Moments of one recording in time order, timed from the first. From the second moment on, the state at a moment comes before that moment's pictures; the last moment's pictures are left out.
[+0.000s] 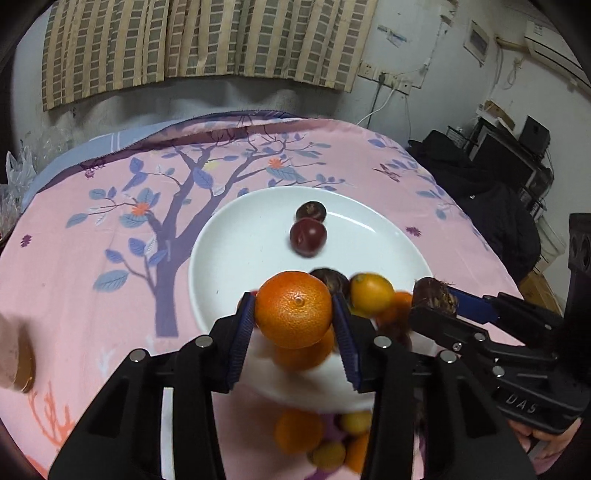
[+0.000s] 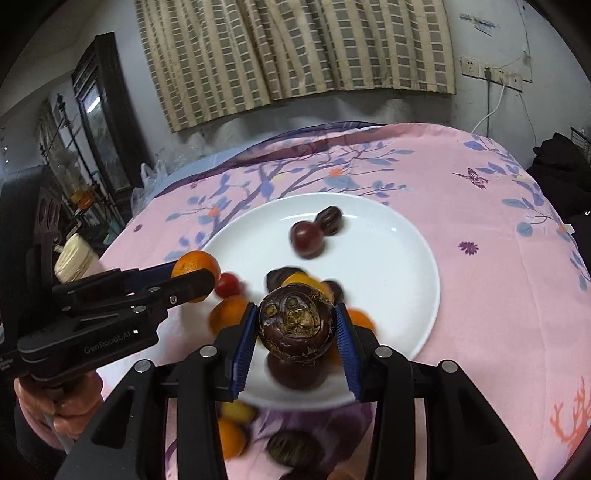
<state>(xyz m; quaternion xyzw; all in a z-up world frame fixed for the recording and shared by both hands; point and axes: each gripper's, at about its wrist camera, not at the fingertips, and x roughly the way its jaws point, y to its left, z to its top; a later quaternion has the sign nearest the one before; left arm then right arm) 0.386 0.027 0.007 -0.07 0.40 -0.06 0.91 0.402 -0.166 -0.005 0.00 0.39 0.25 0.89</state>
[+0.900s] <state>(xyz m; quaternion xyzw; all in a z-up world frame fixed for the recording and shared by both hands) 0.280 0.021 -0.025 -0.03 0.40 -0.03 0.92 0.300 -0.194 -0.048 -0.04 0.43 0.28 0.86</state>
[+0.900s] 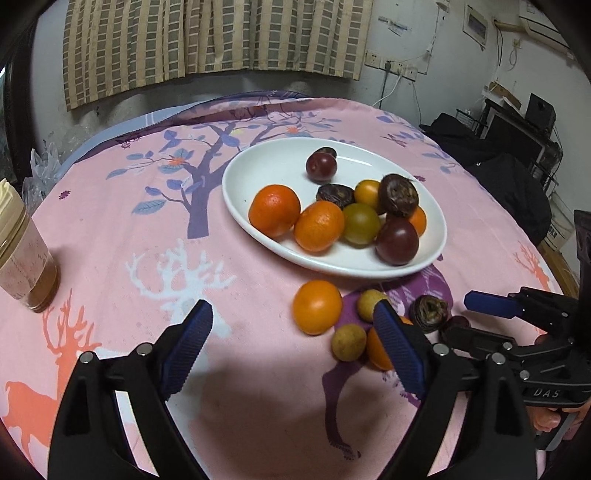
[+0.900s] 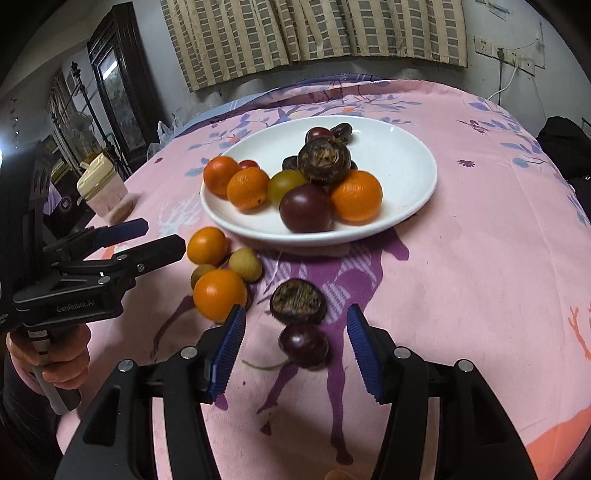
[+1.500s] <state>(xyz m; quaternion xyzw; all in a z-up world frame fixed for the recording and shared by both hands) 0.276 0.021 -0.030 -0.03 0.40 -0.02 0.91 0.291 -0.191 -0.061 -0.08 0.45 0.26 0.85</state>
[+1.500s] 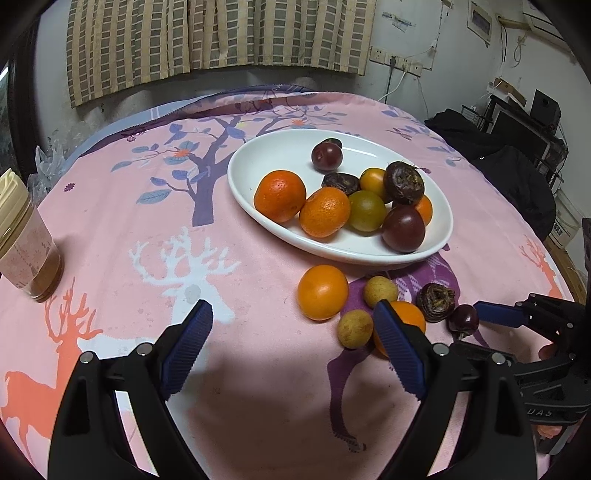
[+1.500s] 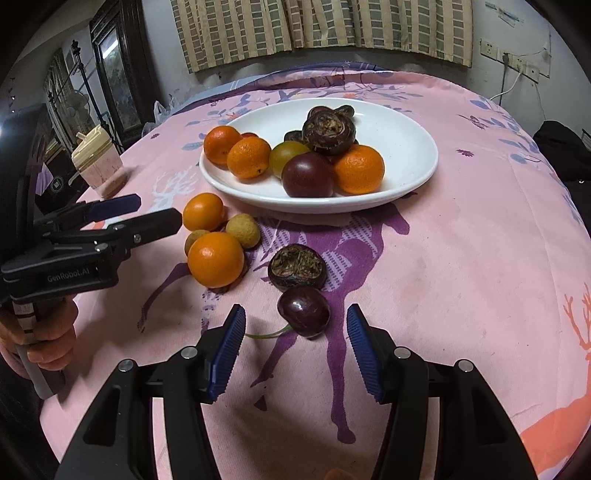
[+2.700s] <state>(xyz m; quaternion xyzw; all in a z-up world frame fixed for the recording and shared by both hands) 0.272 -0.052 -0.042 0.09 0.40 -0.14 0.90 0.292 -0.200 -0.051 -0.05 0.43 0.28 0.86</state>
